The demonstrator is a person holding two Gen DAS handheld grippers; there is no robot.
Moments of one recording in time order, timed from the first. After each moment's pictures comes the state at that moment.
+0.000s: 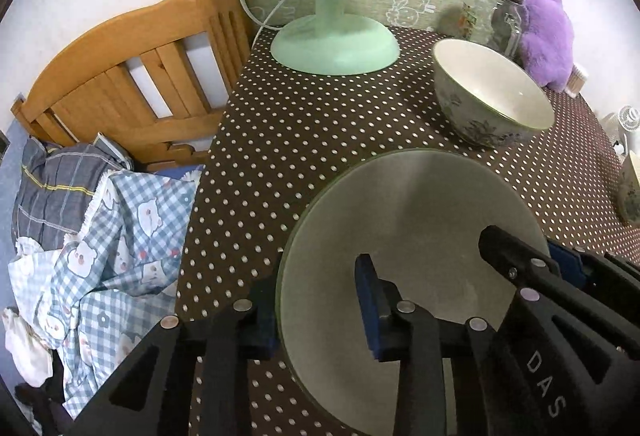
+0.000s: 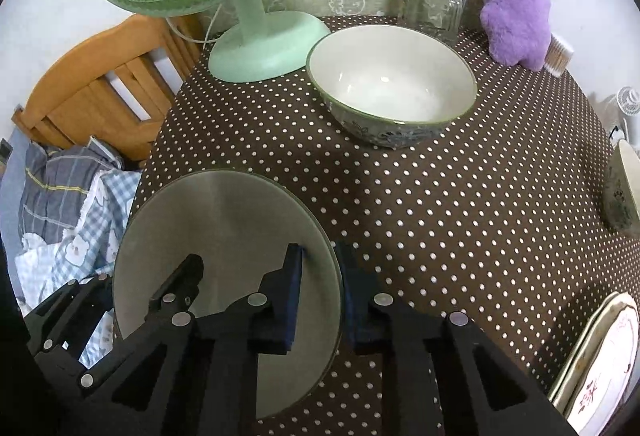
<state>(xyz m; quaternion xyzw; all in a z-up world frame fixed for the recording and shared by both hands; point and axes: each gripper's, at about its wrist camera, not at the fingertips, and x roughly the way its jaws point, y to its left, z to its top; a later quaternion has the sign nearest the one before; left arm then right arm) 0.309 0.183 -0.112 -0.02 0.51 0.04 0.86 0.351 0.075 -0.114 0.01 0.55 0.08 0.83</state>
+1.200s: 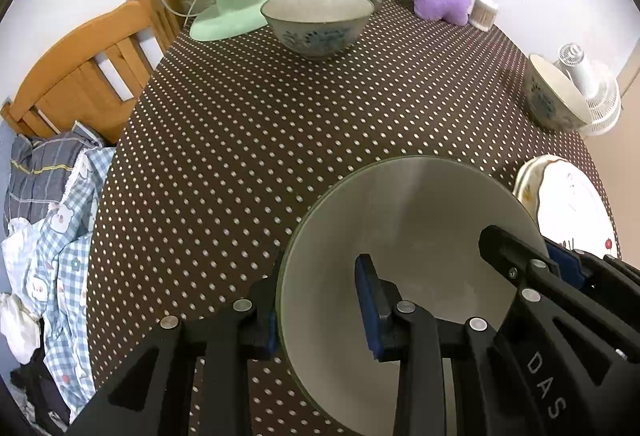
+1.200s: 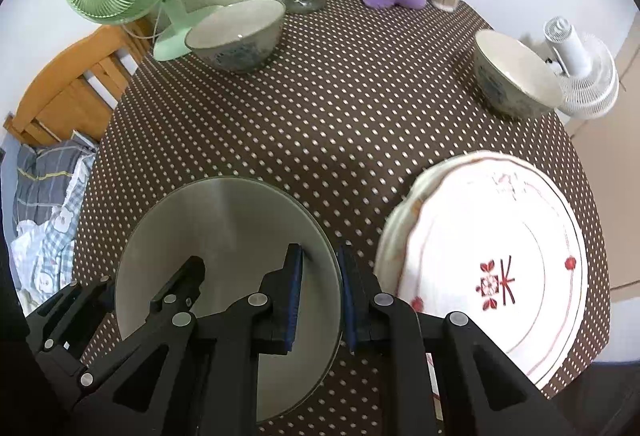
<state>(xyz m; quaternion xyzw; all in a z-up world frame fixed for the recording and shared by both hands) 0.205 0.043 -0.101 0.00 0.54 -0.01 0.84 0.230 -0.074 -0.098 0.04 0.56 0.03 0.82</state>
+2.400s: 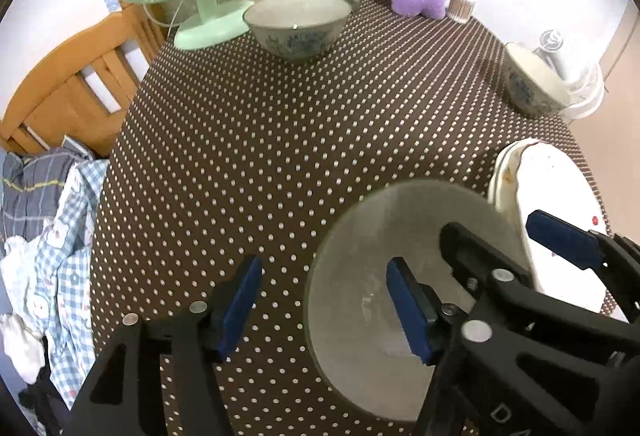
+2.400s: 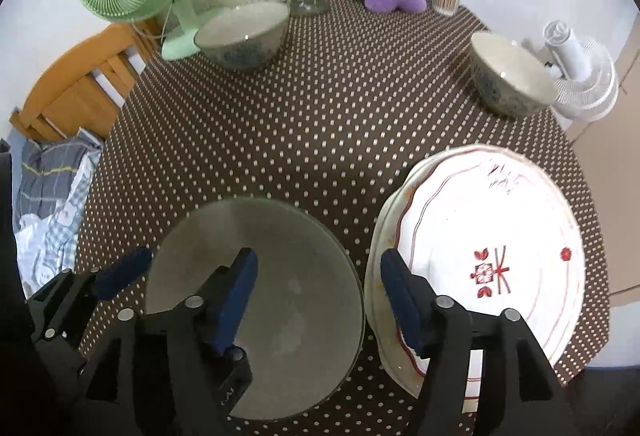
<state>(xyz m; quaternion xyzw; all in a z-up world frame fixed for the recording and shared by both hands) 0.196 0.047 -0.085 0.01 0.53 -0.04 0.85 0.220 -0.069 -0.085 0.03 0.55 0.04 0.83</state>
